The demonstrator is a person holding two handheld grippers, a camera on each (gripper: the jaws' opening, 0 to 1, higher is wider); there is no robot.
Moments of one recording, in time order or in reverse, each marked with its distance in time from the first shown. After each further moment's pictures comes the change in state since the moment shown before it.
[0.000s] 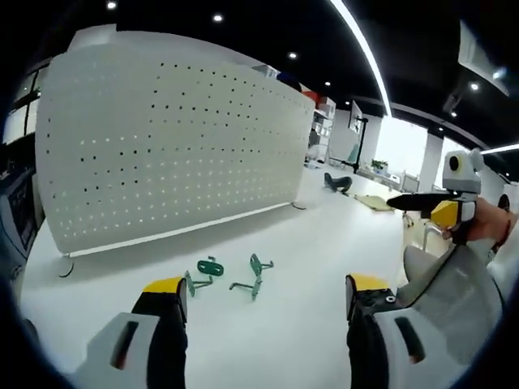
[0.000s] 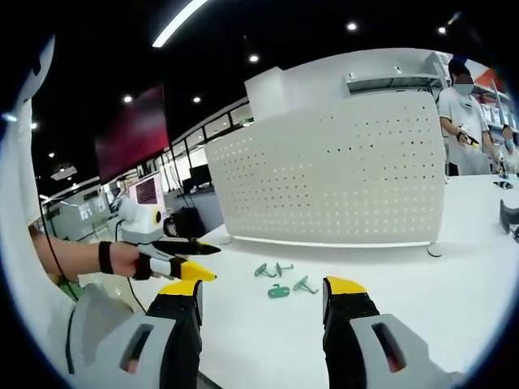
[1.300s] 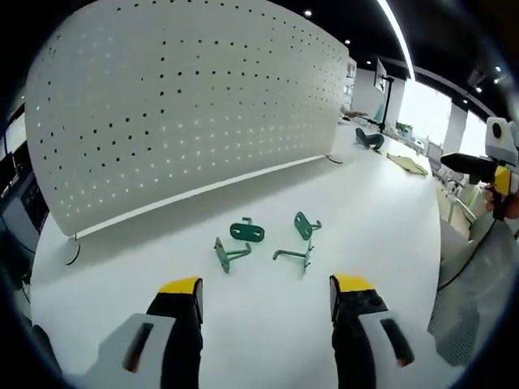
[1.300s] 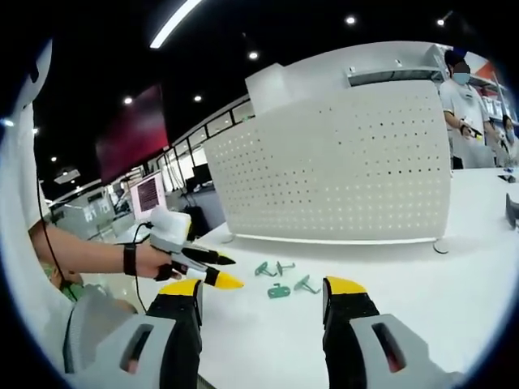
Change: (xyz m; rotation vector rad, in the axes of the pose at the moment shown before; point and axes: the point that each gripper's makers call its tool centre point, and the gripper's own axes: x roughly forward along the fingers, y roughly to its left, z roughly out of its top) left arm 0.041 0.054 -0.046 0.013 0.232 0.129; right arm 0.012 -0.008 -0.004 0.021 0.015 0.030
